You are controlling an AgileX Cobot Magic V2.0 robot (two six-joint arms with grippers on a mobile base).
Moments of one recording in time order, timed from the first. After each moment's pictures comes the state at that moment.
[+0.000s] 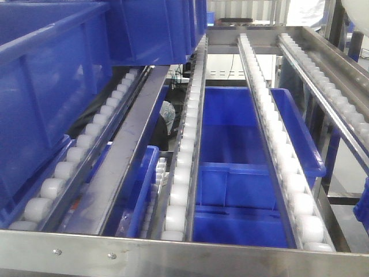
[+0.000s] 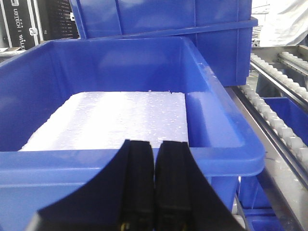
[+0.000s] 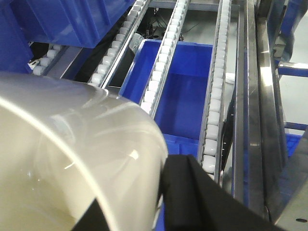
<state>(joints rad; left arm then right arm) -0.15 -0.01 0.01 -0.07 0.01 0.10 0.14 0.52 -0.70 0.02 0.54 0.06</state>
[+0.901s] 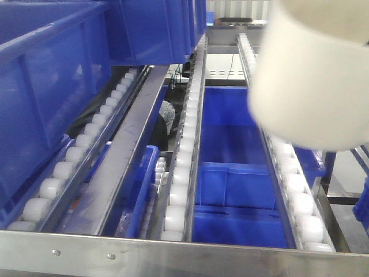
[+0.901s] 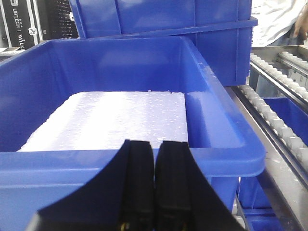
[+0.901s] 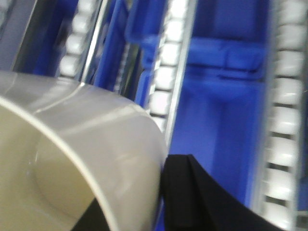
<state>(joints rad) -0.15 -0.01 0.01 -0.07 0.01 0.10 0.22 1.08 -0.78 0.19 0.49 0.06</state>
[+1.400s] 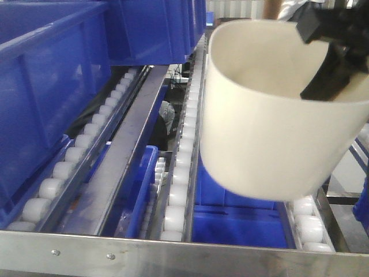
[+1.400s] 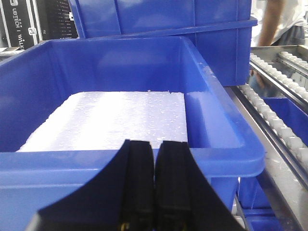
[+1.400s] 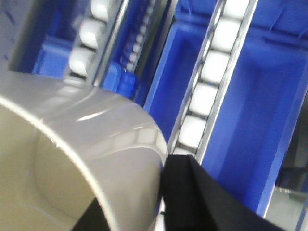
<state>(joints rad) -0.15 -0.01 0.01 -0.07 0.01 0.10 0.36 1.25 -0.81 0.20 0.50 0.06</state>
